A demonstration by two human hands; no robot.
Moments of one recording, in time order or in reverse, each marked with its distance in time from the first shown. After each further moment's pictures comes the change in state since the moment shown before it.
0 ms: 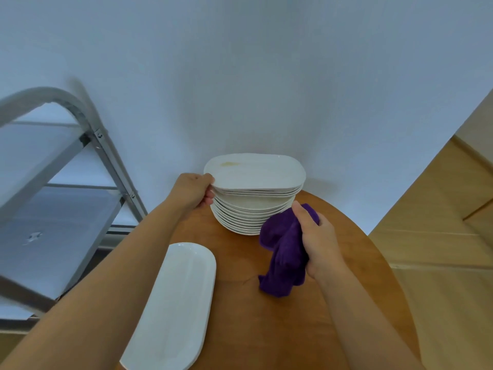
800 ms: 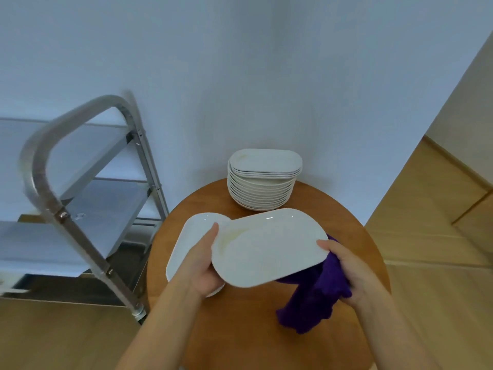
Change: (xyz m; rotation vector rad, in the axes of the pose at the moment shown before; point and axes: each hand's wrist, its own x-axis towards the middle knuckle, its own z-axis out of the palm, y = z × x) left_hand -0.223 -0.066 -0.028 -0.880 -0.301 -0.518; right_hand -0.148 0.020 -0.077 0.067 -0.133 0.285
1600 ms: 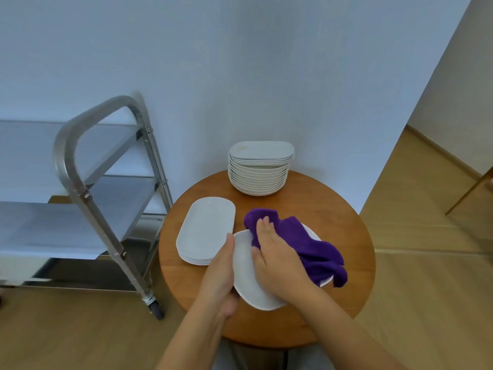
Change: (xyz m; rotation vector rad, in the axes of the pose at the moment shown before) left_hand -0.069 -0.080 0.004 0.207 0.003 0.269; right_hand -0.059 0.076 0.063 -1.377 -0.116 -0.838
